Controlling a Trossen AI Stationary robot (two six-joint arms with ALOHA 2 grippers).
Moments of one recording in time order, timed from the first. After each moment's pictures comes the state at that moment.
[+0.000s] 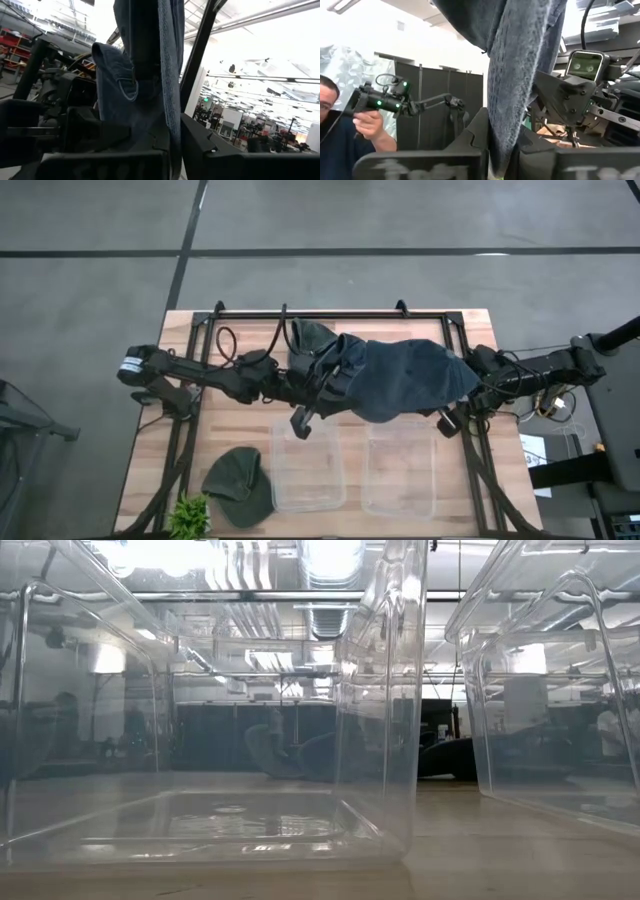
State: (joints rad) left arm -0.16 1.59 1.39 0.63 0.15 -0.40; right arm 0.10 0.98 0.69 0.76 -0.42 0.24
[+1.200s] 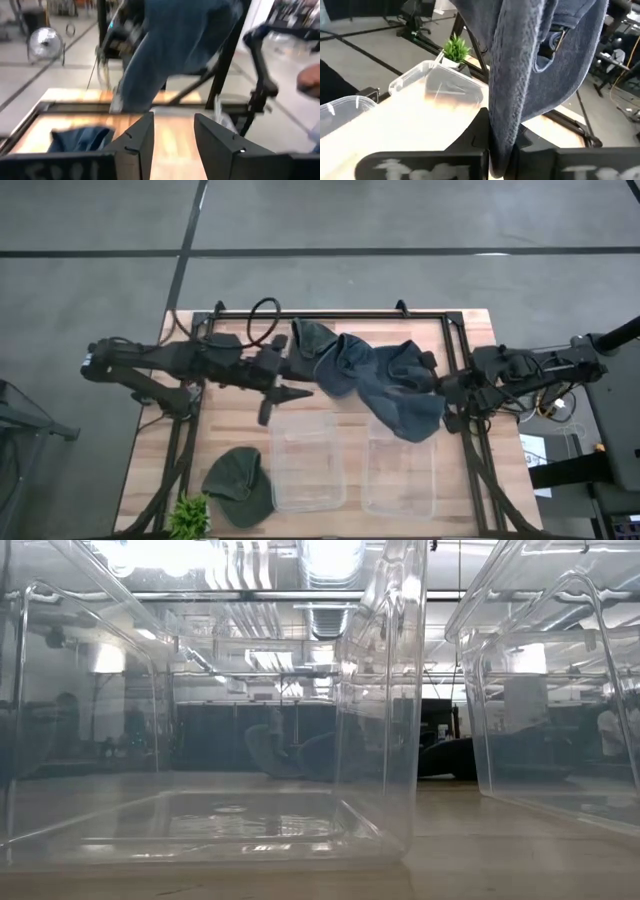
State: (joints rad) left arm -0.14 1.22 1.39 -0.33 -0.02 -0.10; right arm 0.21 0.75 0.87 -0.35 -0.09 -0.37
